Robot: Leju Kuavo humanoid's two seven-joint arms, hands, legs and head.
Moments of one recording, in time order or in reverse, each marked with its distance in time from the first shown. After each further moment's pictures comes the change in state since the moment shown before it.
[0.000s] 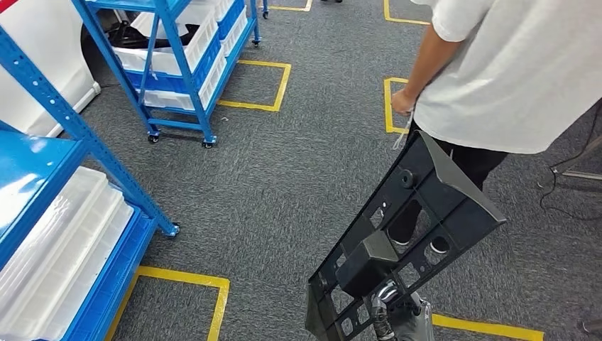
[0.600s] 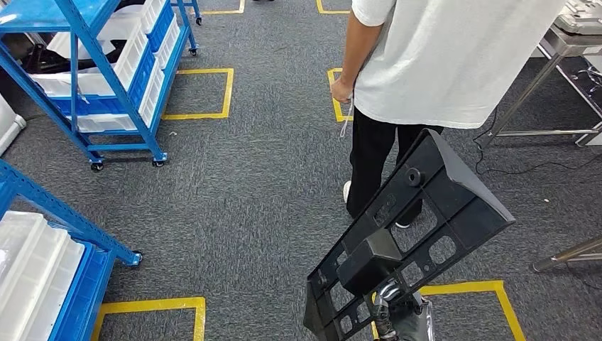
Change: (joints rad) left arm -0.005 0.002 0.000 0.000 -0.013 0.001 -0.012; right arm 0.003 0.011 -0.005 -0.006 0.001 0.007 0.002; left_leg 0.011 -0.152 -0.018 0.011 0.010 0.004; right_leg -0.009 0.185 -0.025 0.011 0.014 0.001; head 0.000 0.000
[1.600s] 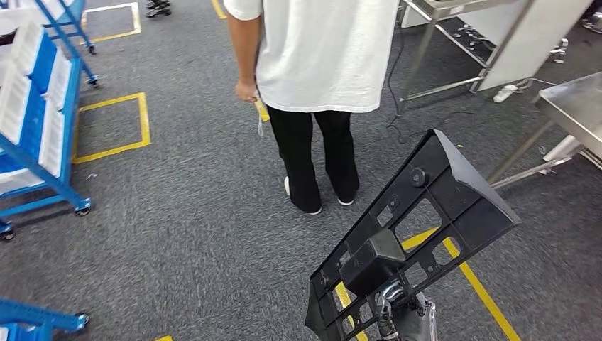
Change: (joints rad) left arm 0.005 0.002 0.008 0.001 -0.023 0.001 -0.054; right arm 0.009 0.015 -0.008 -0.013 0.014 -0.001 0.000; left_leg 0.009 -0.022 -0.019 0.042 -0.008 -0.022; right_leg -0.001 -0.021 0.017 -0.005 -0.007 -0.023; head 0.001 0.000
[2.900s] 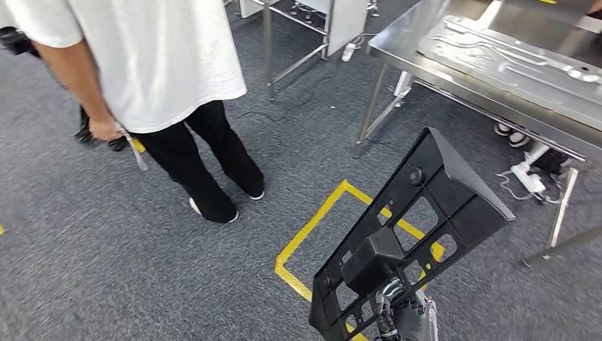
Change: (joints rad) left arm -0.004 0.000 0.001 0.000 -0.007 -0.033 -0.014; right arm -0.006 0.000 -0.002 -0.006 0.004 -0.039 0.022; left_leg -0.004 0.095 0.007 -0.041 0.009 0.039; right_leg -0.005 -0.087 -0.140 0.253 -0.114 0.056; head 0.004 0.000
